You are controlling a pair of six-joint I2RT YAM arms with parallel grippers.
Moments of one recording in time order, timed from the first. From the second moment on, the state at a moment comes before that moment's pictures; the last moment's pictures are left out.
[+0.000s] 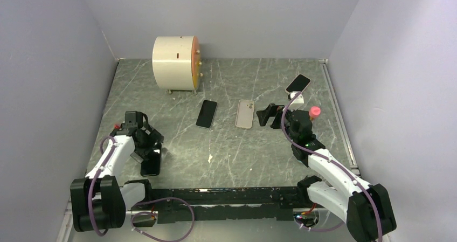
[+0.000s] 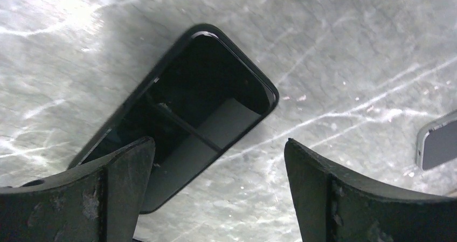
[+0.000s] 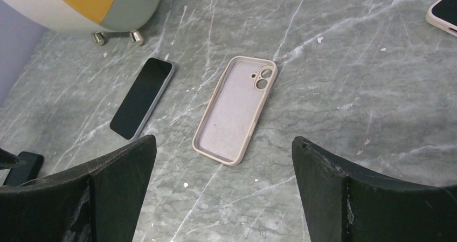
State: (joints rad) left arm 0.09 1.10 0.59 -0.69 -0.07 -0.83; right arm 0.36 0.94 0.41 0.30 -0.02 0.40
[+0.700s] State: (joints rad) left arm 0.07 1.18 0.75 -0.76 -0.19 -0.73; right arm 0.38 0.93 0.41 0.30 0.02 0.39
